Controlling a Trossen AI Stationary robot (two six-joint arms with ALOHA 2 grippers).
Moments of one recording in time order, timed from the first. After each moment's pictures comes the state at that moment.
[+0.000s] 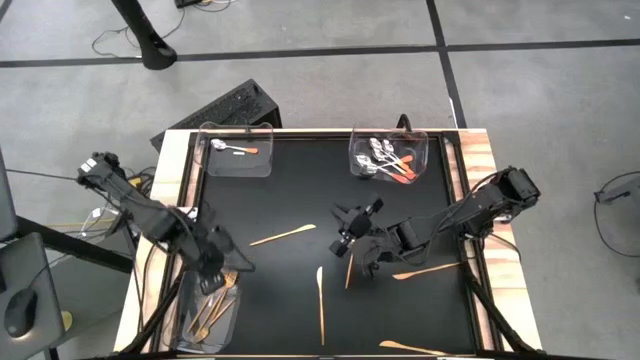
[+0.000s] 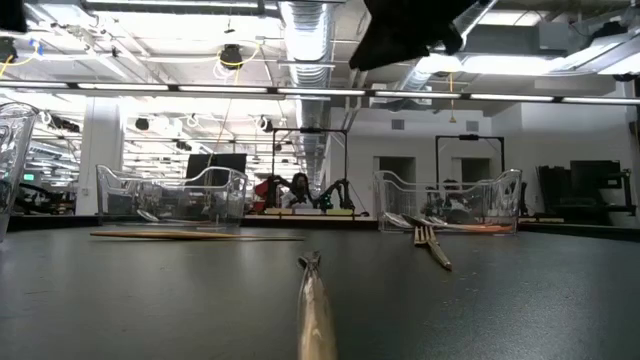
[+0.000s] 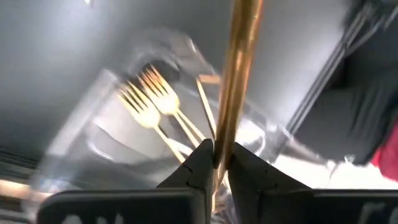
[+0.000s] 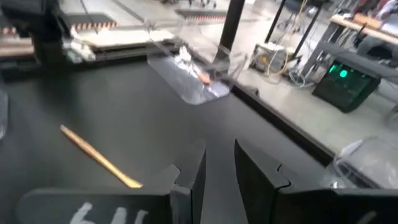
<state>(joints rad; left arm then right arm) -0.63 1.14 1.07 -1.17 0.10 -1.21 0.36 1.62 1.12 -0.15 1.04 0.39</state>
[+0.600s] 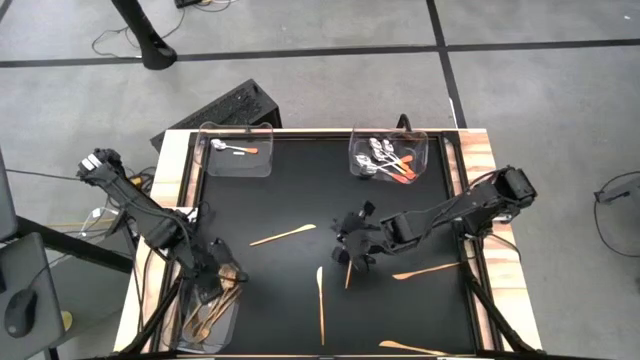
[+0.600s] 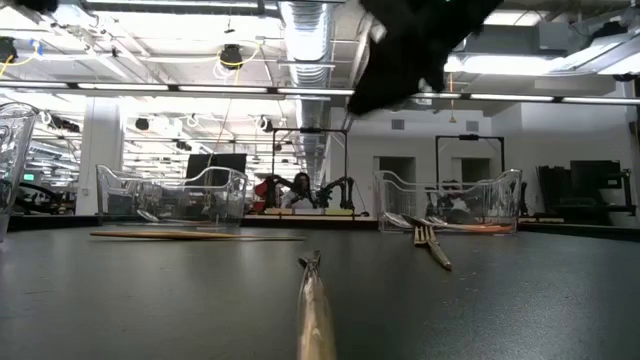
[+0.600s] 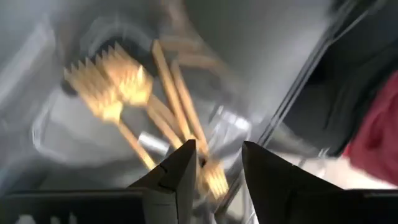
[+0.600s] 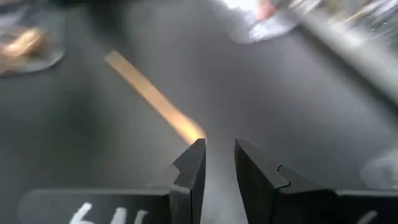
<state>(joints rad) -0.69 1.07 0.88 -0.93 0.13 -1.33 0.29 1.66 1.12 -0.28 0.63 0.47</state>
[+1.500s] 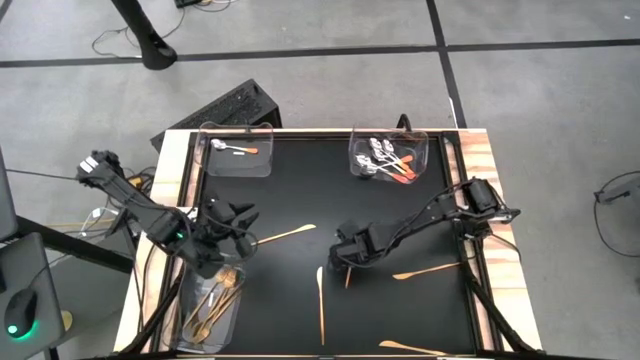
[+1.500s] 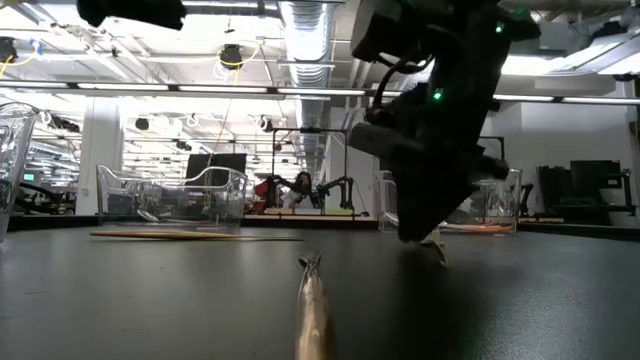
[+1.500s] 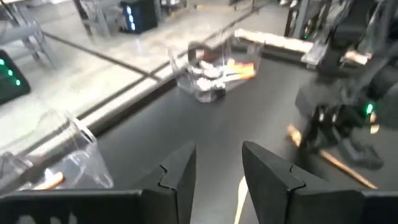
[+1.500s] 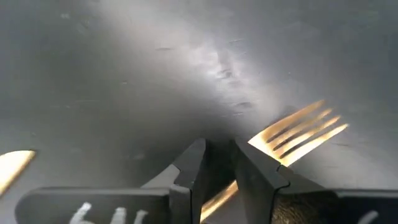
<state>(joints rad) -0.62 1.11 0.95 -0.86 -1.13 -0.95 0.27 1.93 1.23 -0.66 0.37 1.15</state>
